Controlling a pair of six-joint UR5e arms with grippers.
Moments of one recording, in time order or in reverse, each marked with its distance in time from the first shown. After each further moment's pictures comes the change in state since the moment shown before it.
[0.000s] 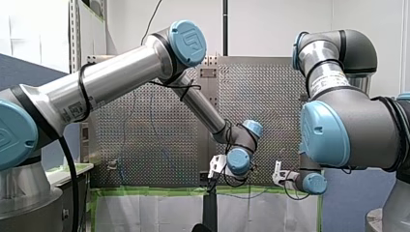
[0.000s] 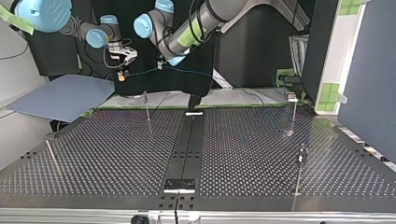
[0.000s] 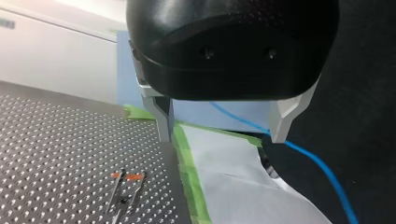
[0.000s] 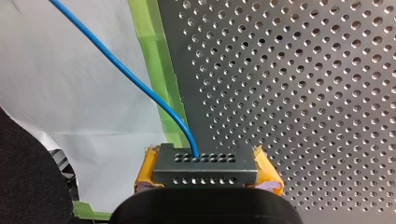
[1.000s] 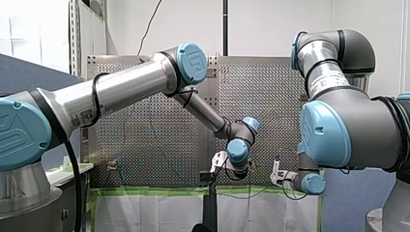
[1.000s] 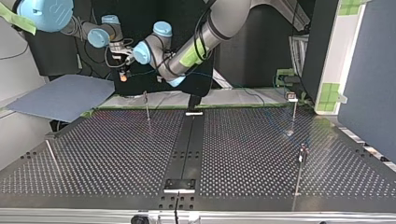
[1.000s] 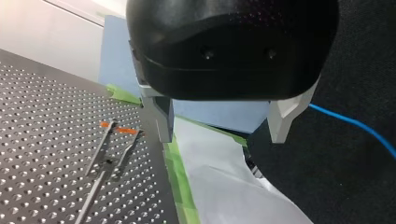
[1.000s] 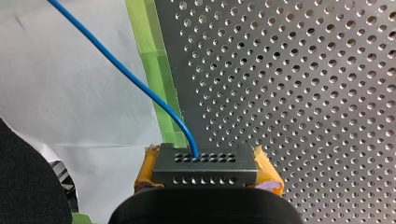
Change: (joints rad) left arm 0.090 -0.105 0.261 -0.261 0.134 -0.010; right arm 0.014 0.000 0.003 -0.017 -0.012 0.010
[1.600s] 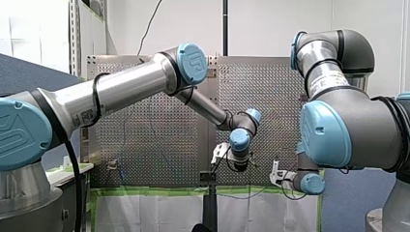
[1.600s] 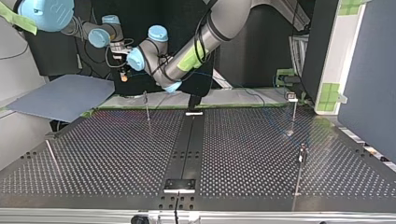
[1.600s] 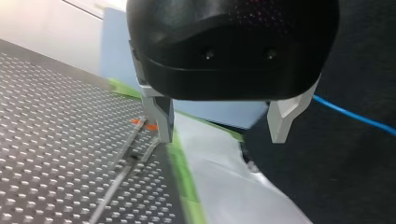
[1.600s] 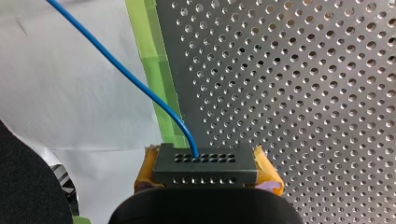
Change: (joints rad) left arm 0.006 -0.001 0.100 -0.162 -0.007 -0.001; right arm 0.006 0.000 0.000 0.000 -0.001 0.002
